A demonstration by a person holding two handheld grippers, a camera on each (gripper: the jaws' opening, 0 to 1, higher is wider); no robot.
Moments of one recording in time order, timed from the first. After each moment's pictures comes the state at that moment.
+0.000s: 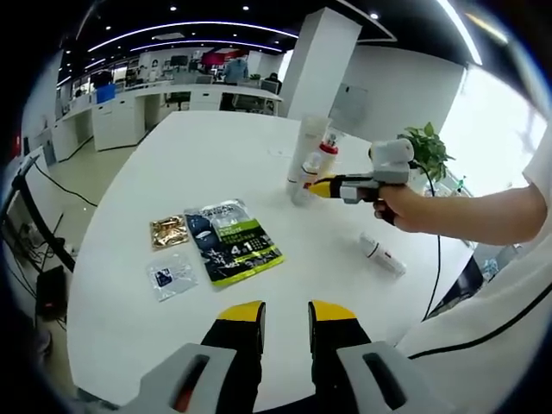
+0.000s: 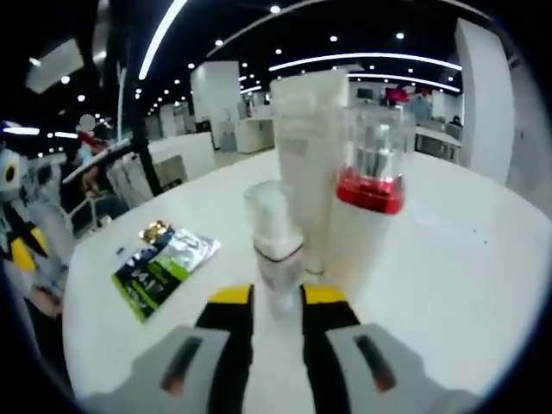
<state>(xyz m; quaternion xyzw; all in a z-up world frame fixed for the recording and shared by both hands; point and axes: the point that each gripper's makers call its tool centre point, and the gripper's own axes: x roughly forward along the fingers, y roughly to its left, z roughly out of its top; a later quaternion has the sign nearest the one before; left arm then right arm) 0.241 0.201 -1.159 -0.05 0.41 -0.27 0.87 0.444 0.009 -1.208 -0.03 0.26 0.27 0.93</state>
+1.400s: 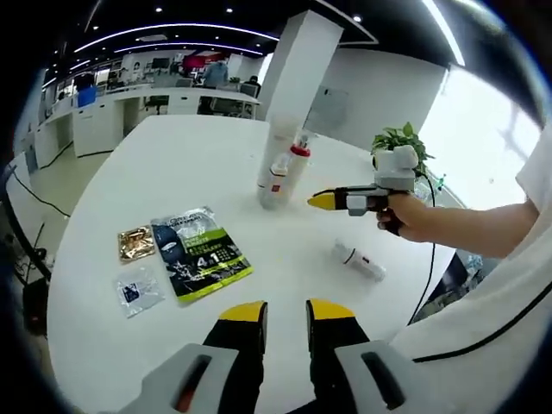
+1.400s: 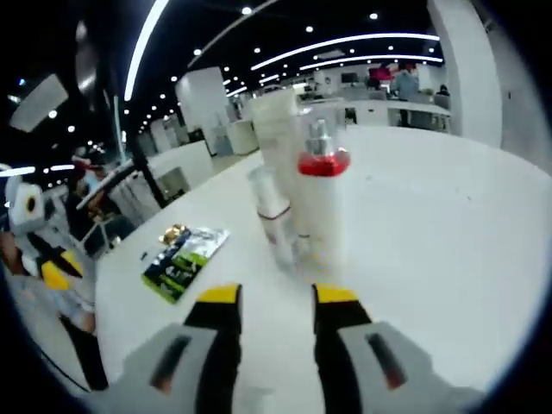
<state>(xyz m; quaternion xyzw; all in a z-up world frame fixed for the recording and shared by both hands) 0.245 0.160 -1.158 -0.06 0.40 -0.33 0.86 0.381 -0.031 -1.192 0.05 0.29 0.26 0.92</state>
